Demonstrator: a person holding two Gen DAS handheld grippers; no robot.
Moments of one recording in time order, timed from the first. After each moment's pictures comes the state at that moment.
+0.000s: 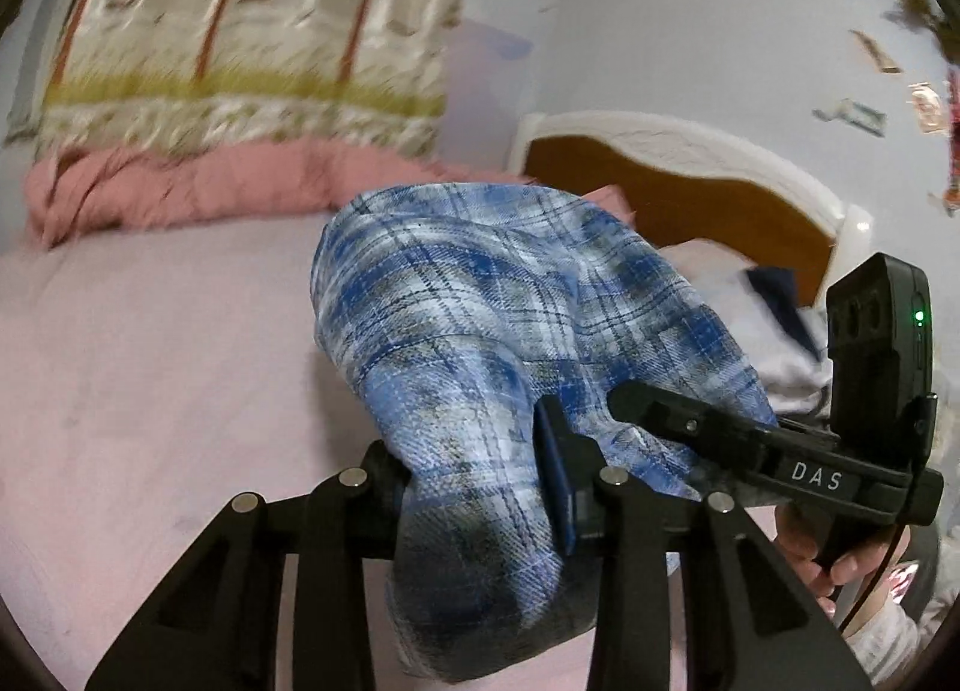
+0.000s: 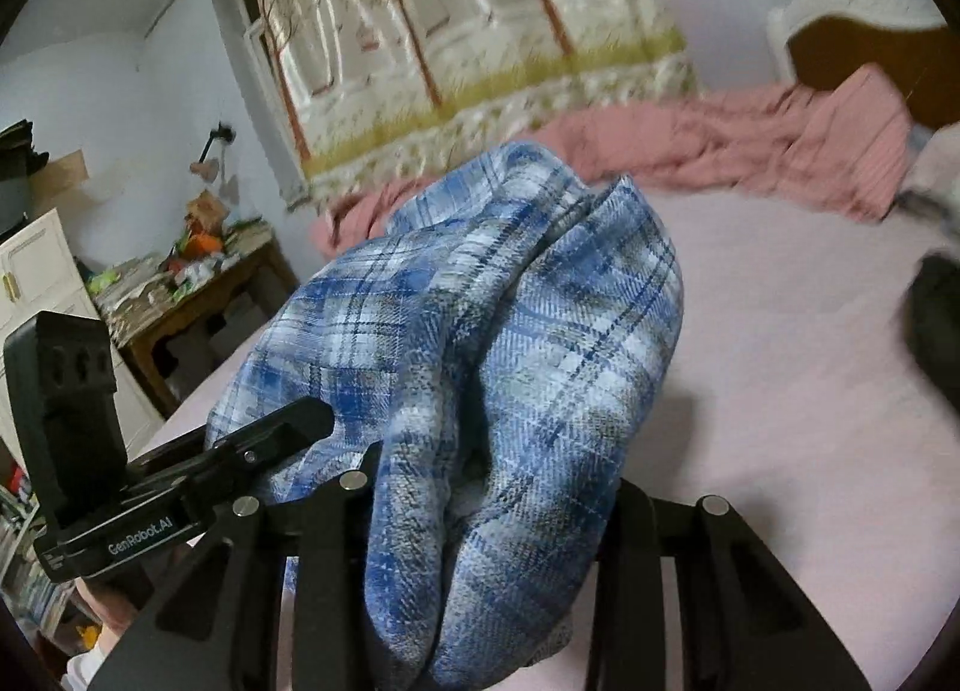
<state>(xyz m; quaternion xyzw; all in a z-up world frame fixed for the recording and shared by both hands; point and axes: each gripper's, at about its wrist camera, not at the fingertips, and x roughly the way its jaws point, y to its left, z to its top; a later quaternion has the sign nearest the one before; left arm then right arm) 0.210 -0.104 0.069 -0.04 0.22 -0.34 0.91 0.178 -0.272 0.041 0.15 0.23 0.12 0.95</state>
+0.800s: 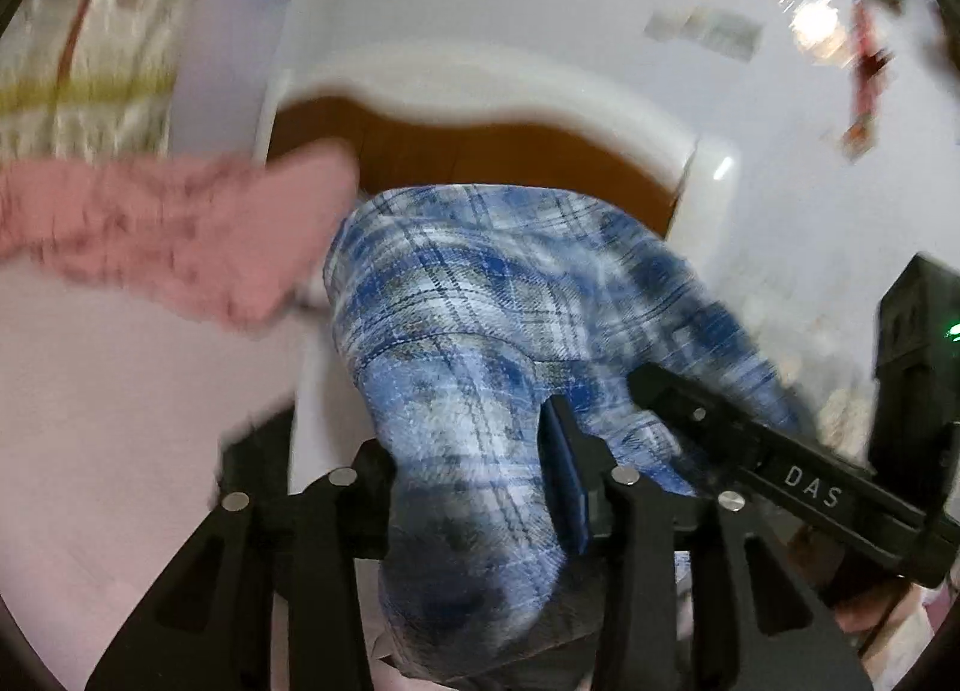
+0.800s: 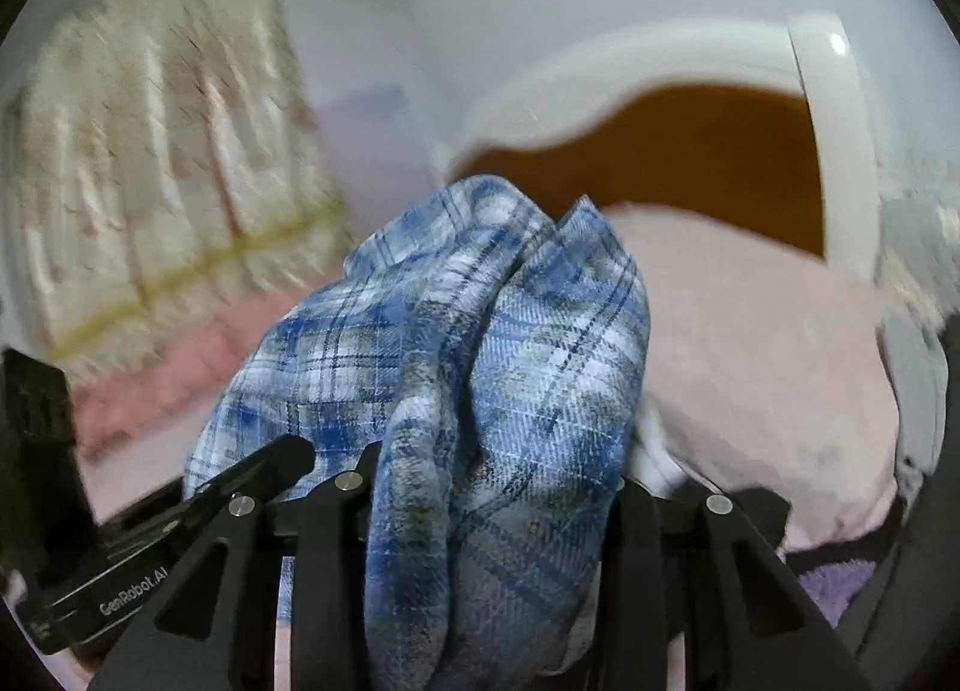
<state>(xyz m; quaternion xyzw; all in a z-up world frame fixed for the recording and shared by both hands) 0.216 -0.490 0.094 0.00 0.26 -0.52 0.81 0.061 -0.634 0.112 0.18 0.16 -0.25 0.94</state>
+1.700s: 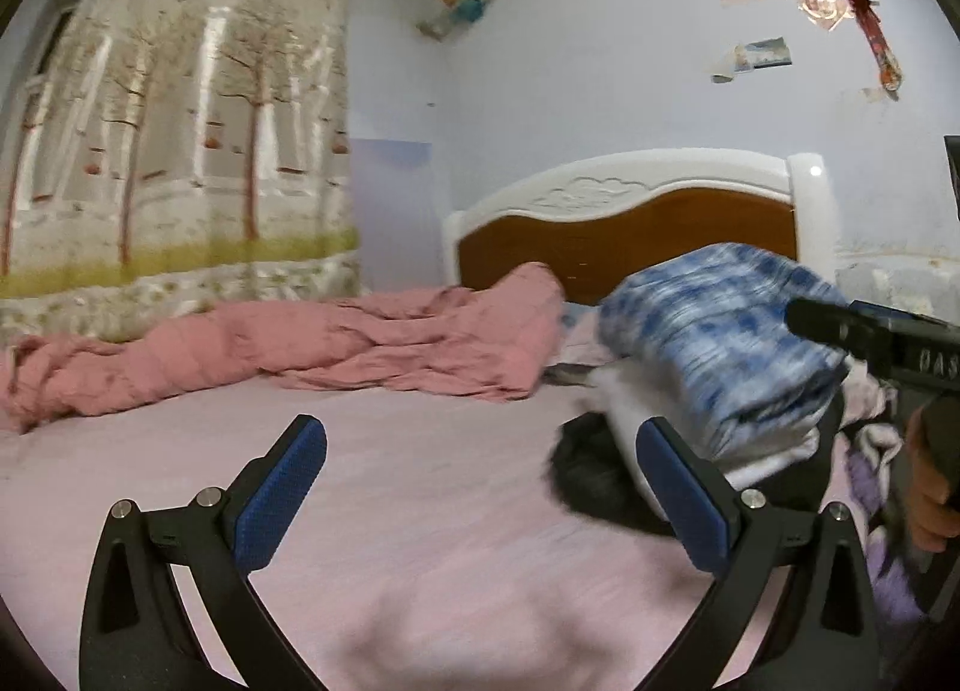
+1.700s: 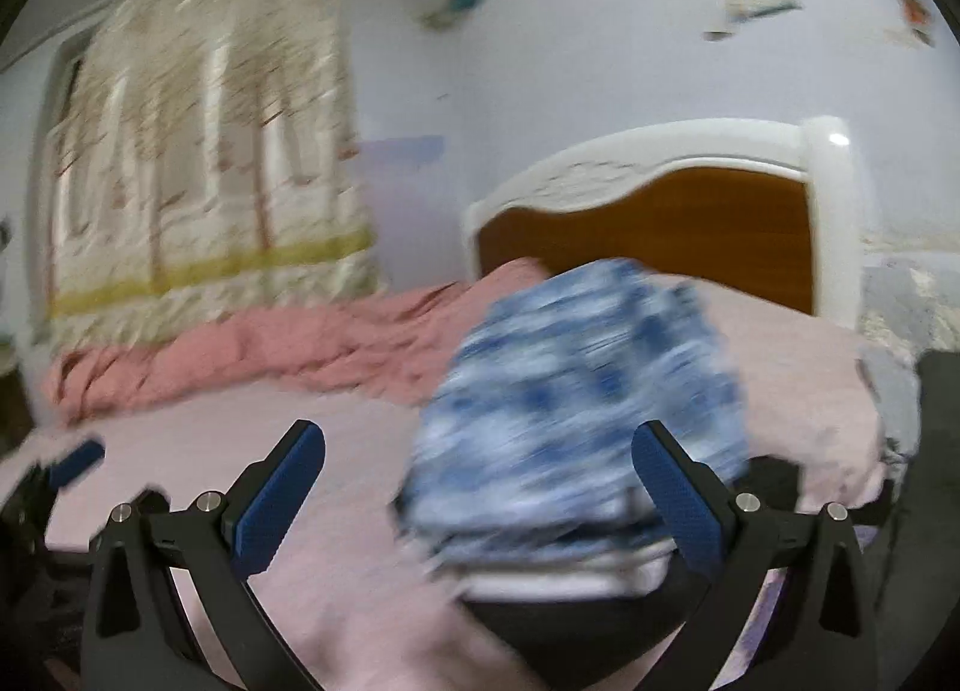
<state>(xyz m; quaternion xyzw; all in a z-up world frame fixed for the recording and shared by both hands) 0.163 -0.257 0.075 0.06 0.05 -0.33 0.94 0.038 -0.456 0.106 0.07 0.08 -0.24 0.96</state>
